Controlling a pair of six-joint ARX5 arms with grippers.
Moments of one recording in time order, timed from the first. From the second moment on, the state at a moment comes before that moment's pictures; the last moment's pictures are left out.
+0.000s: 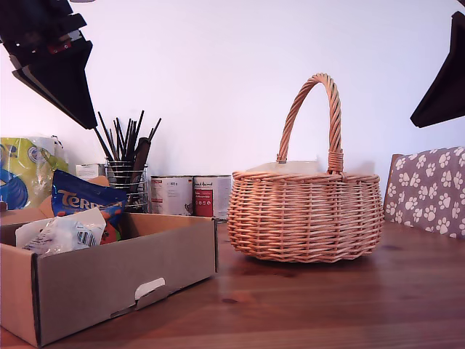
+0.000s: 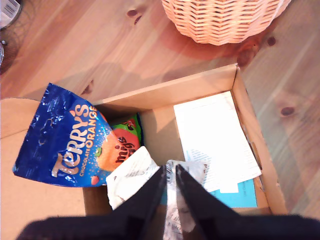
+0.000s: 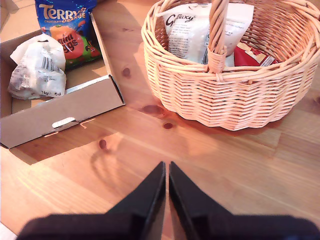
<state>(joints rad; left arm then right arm) -0.44 1.30 1.11 -0.73 0.08 0.36 0.33 0.74 0.55 -0.40 -0.28 -0.08</state>
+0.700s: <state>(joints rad) -0.42 1.30 1.11 -0.80 0.08 0.37 0.49 0.65 0.86 -0.56 -0.39 -0.10</state>
